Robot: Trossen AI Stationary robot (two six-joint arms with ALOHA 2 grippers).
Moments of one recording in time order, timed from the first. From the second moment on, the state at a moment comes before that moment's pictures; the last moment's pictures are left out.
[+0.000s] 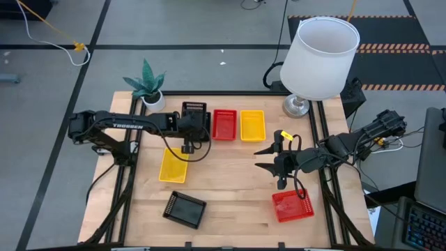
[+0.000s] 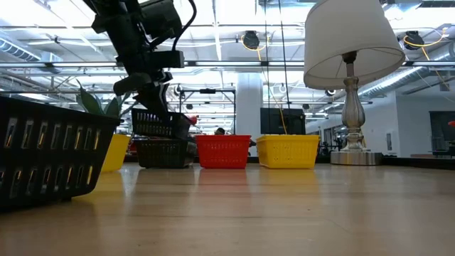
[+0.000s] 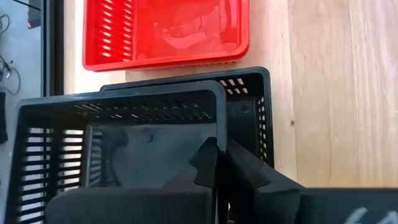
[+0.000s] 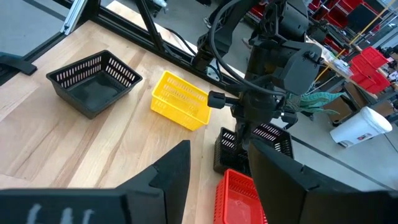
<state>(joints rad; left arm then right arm) 0.19 1.44 0.93 -0.55 -0.21 0.36 0.43 1.14 1.11 -0.43 0.50 -0.27</state>
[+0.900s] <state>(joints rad) 0.18 1.44 0.94 -0.47 -0.10 0.27 0.43 1.14 1.11 -0.43 0.50 -0.27</state>
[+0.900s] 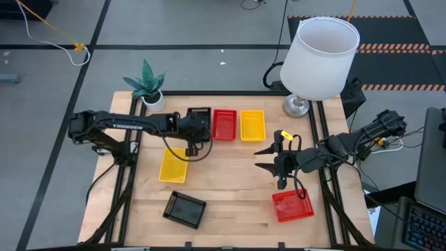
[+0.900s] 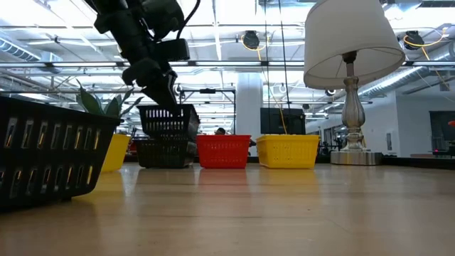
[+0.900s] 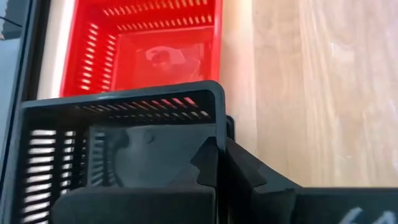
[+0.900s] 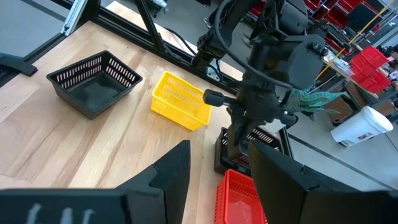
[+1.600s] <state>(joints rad) 0.22 1.44 0.86 -0.40 -0.10 0.33 0.43 1.14 1.11 -0.43 0.50 -0.27</state>
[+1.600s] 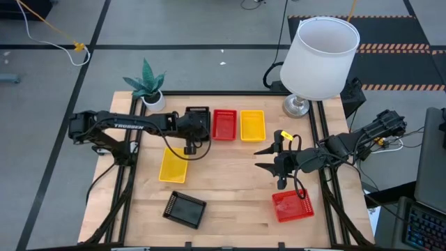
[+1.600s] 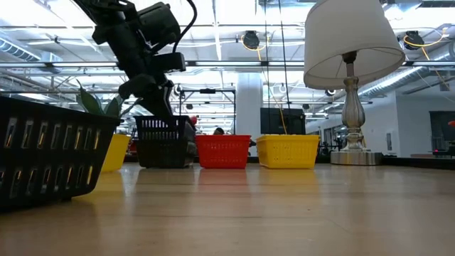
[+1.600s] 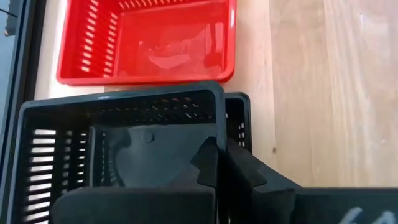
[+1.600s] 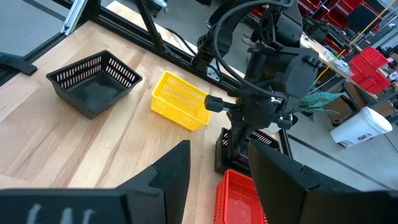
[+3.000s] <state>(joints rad) 0.24 1.44 0.86 -0.42 -0.16 0.28 0.43 1.14 1.11 -0.43 0.50 -0.27</state>
